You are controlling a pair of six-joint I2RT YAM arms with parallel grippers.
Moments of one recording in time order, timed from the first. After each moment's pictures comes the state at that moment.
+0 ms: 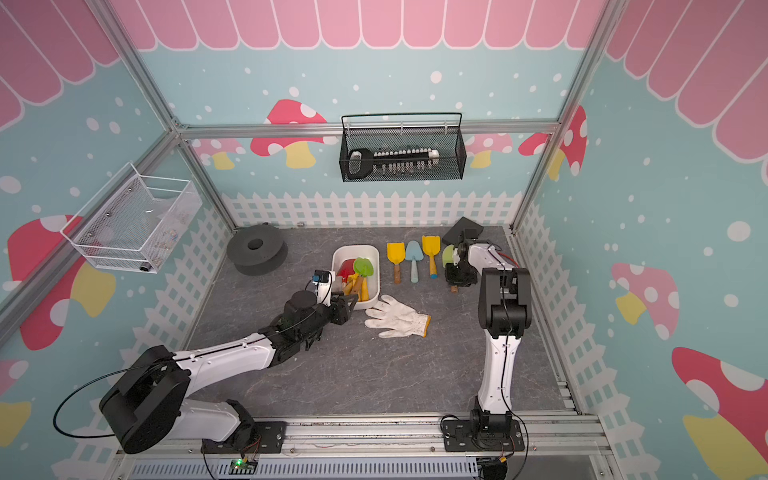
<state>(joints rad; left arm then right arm) -0.65 1.39 0.60 0.43 -0.03 -0.41 -0.01 2.17 1.66 -0.84 -0.12 0.03</state>
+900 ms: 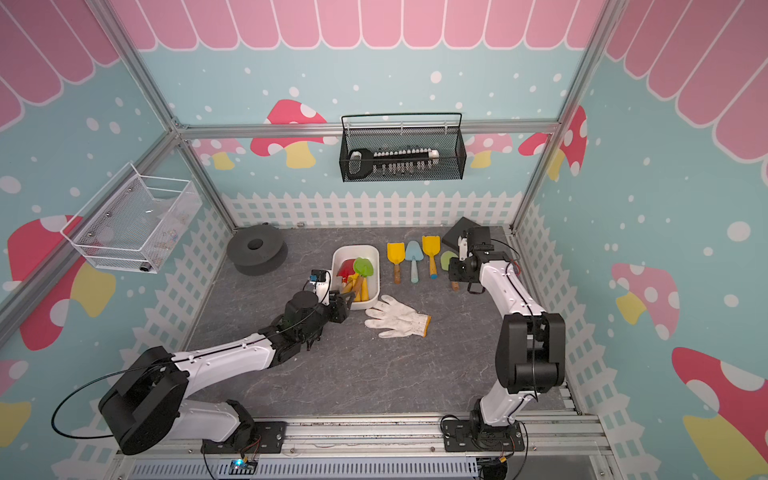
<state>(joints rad) -0.66 1.38 0.61 0.40 -0.16 -0.42 0.04 1.61 1.26 -0.63 -0.12 0.09</state>
